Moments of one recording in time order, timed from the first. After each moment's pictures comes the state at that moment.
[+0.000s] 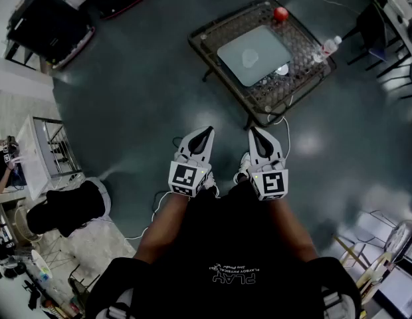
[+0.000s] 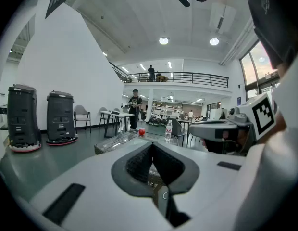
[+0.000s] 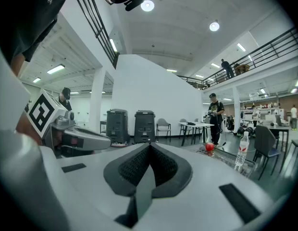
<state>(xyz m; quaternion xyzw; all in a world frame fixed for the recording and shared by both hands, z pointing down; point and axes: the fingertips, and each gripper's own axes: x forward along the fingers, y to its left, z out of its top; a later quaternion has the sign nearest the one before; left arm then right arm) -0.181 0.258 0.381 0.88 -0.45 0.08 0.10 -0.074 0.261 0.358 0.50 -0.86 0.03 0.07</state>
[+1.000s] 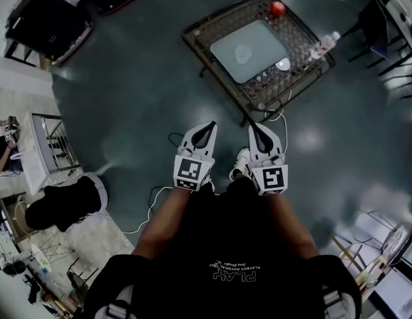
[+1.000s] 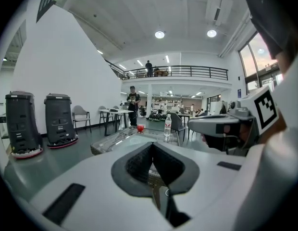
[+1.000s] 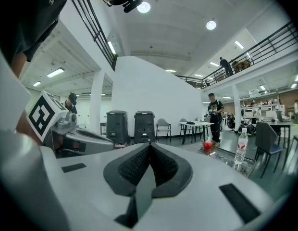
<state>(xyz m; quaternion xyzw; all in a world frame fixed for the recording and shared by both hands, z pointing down) -0.129 0.241 0.397 0.87 -0.46 0.12 0.09 -0.029 0.245 0.374 0.49 -0.87 0.04 0.07</state>
